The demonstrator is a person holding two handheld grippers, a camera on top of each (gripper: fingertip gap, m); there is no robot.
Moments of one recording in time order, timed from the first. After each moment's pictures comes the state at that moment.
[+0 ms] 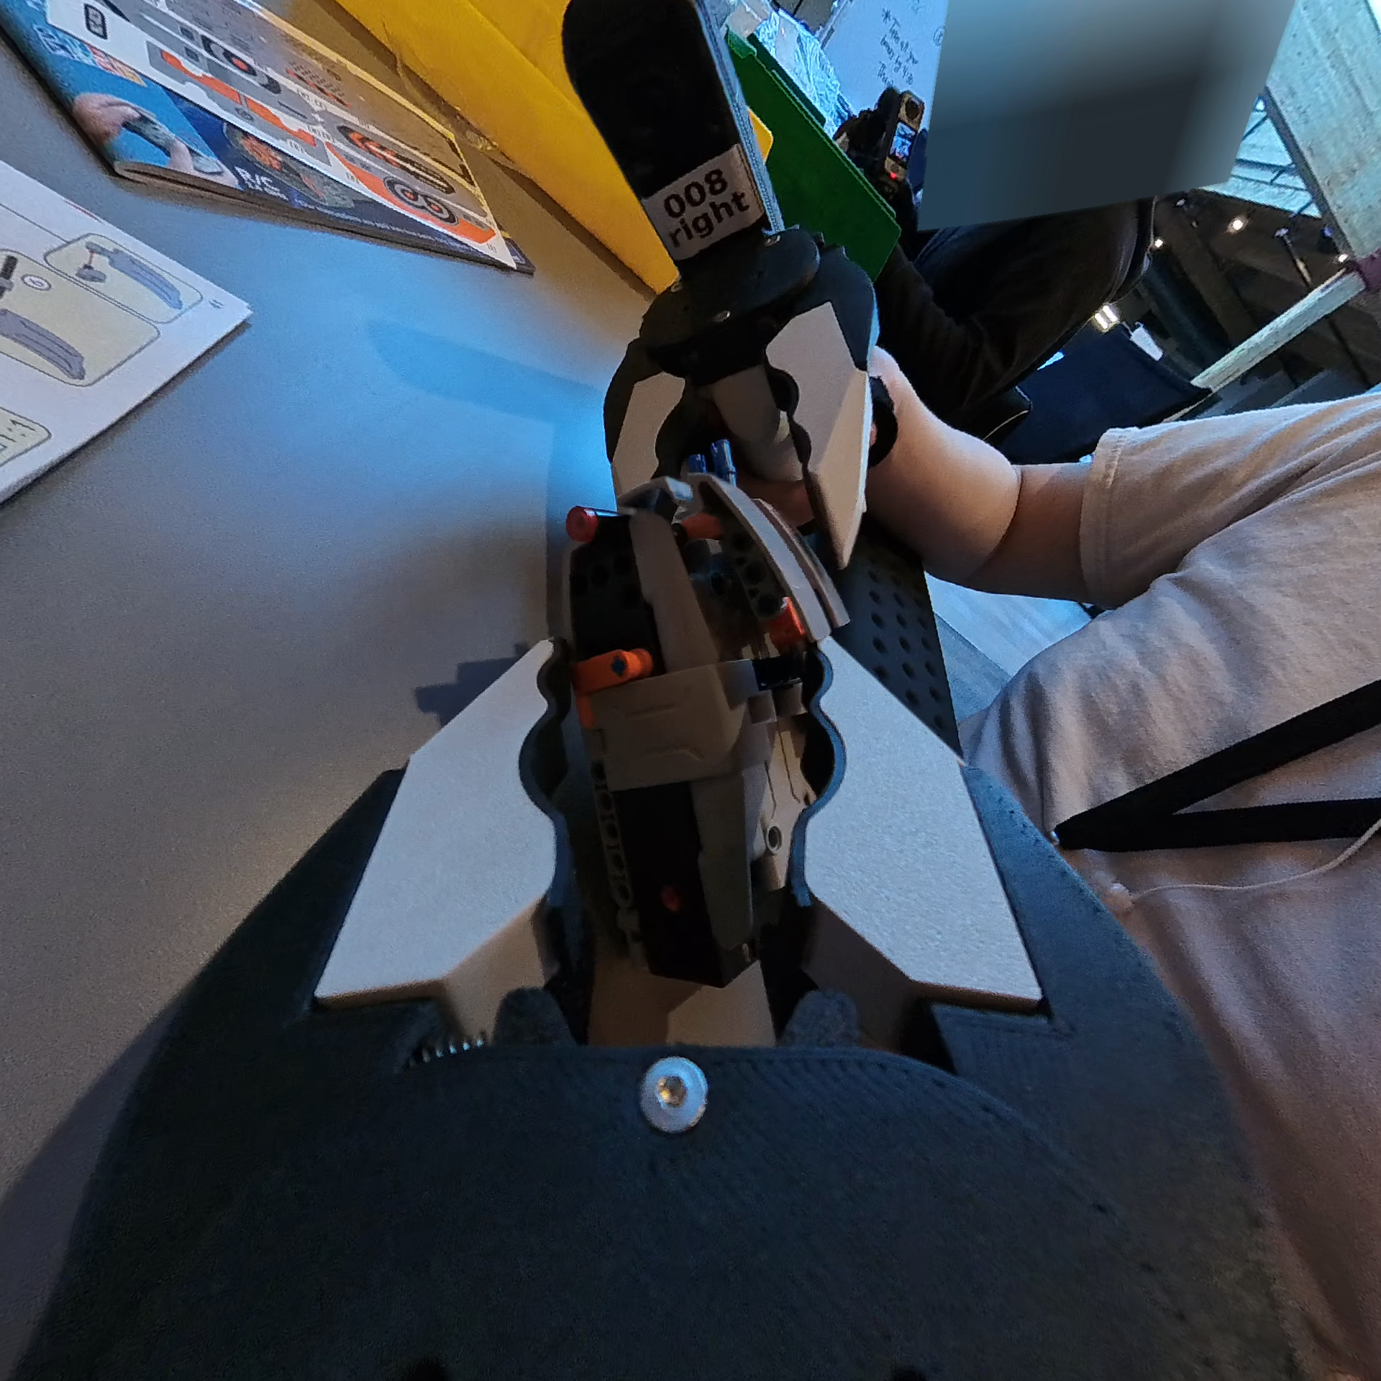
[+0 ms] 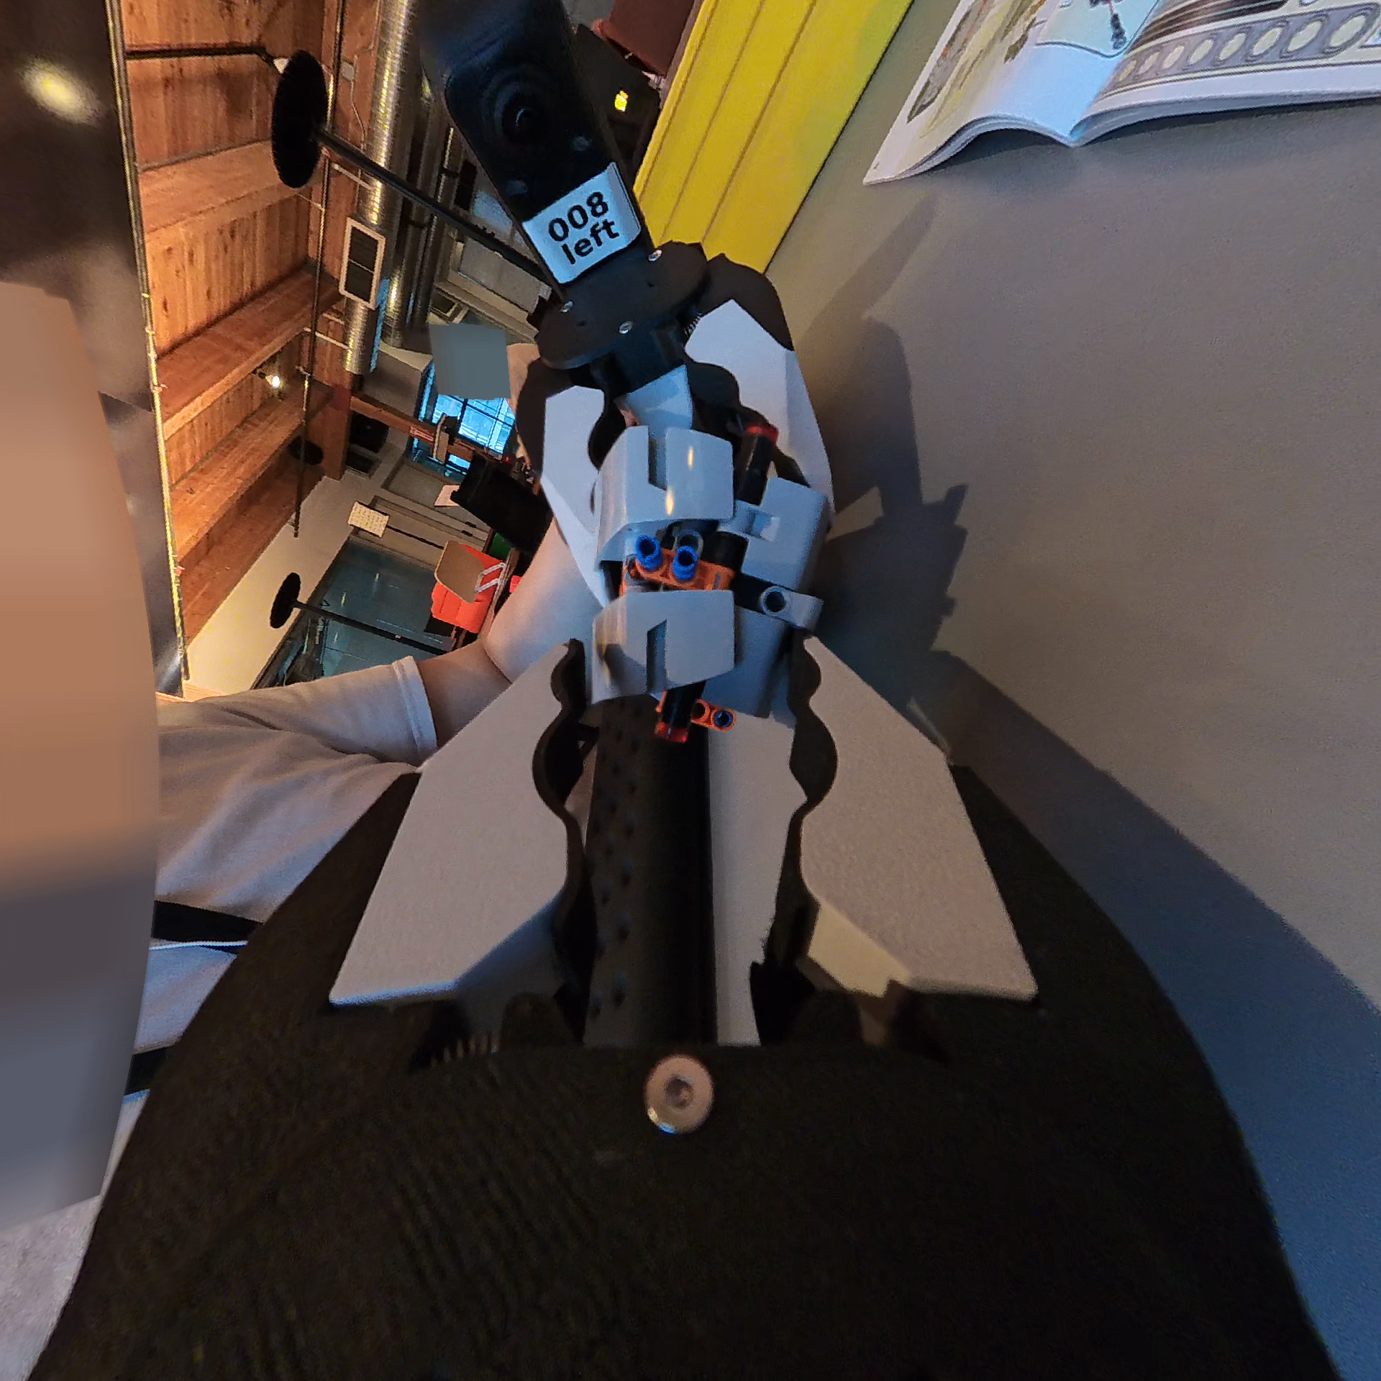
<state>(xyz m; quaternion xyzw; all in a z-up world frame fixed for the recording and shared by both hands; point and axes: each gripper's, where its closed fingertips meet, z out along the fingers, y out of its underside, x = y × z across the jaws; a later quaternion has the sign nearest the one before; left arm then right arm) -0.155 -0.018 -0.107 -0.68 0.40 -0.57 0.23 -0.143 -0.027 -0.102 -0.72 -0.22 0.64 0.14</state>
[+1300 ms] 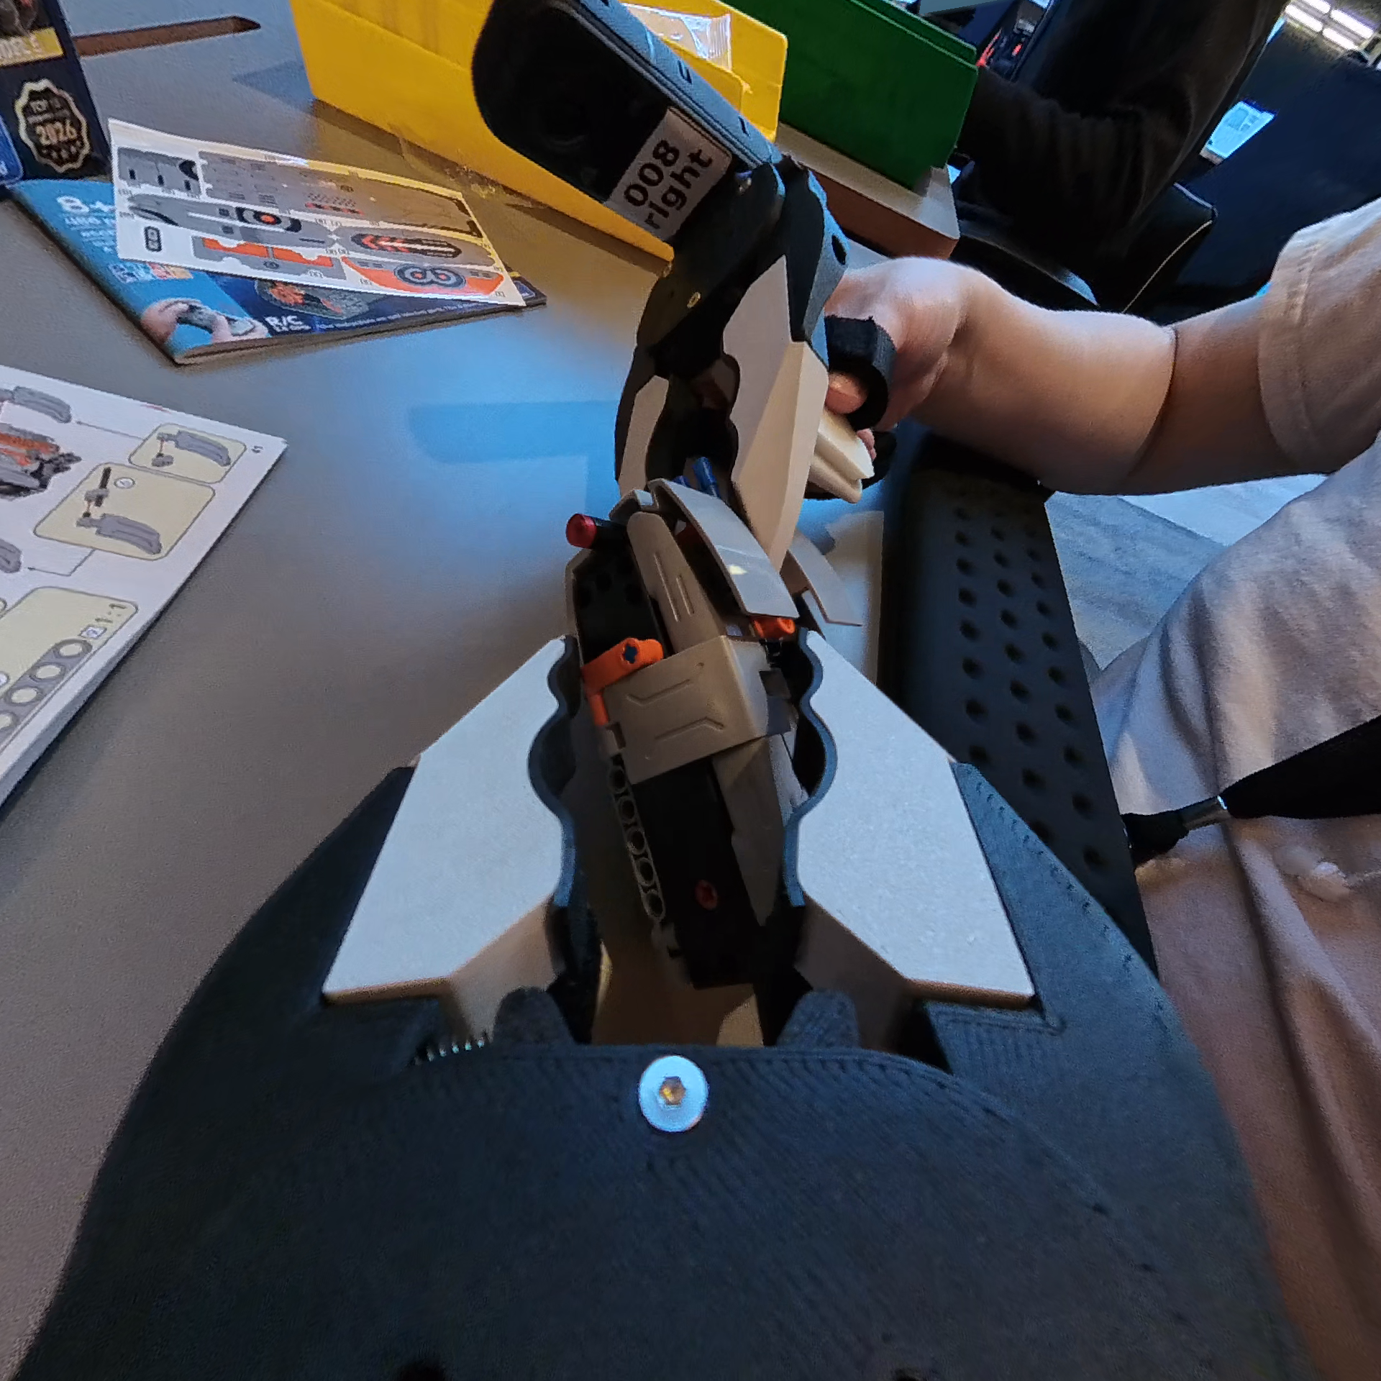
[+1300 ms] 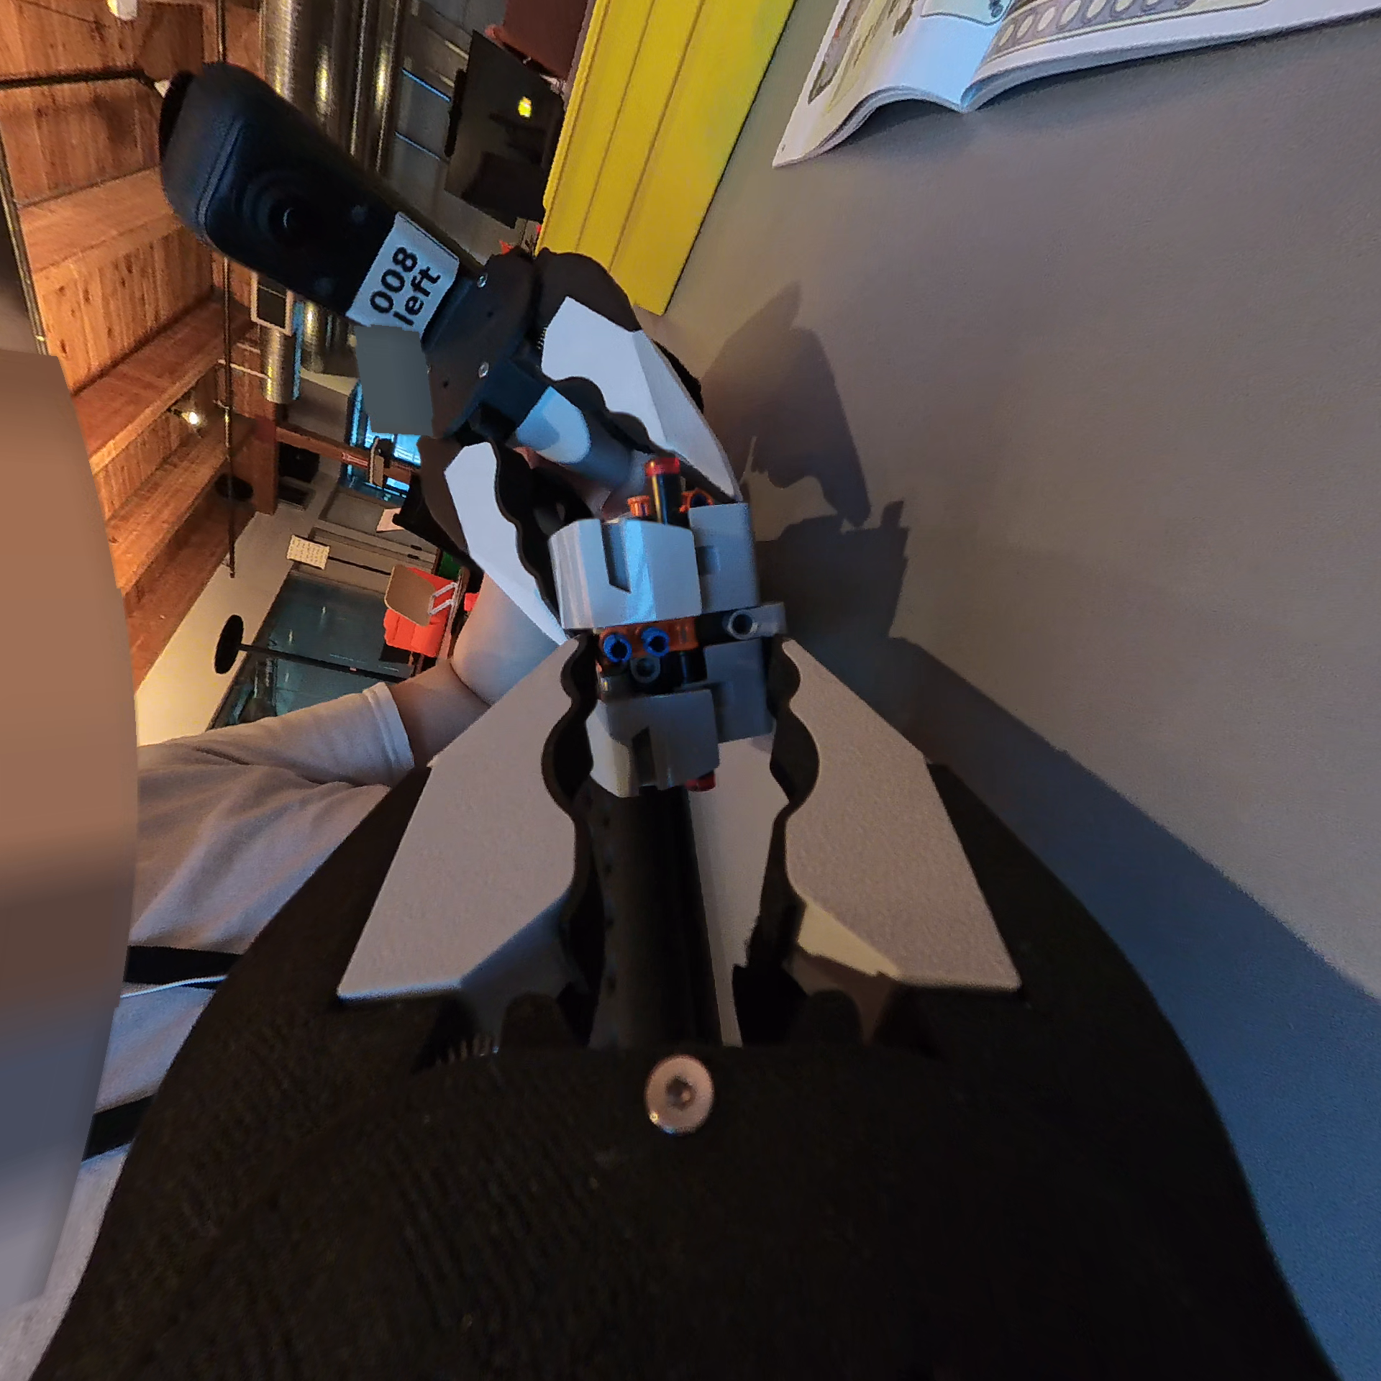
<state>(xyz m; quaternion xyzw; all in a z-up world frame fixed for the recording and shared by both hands) -0.144 -0.025 -0.105 -0.66 0.50 -0.46 0.32 -0.136 -0.025 -0.113 -0.76 -0.19 0.60 0.13</state>
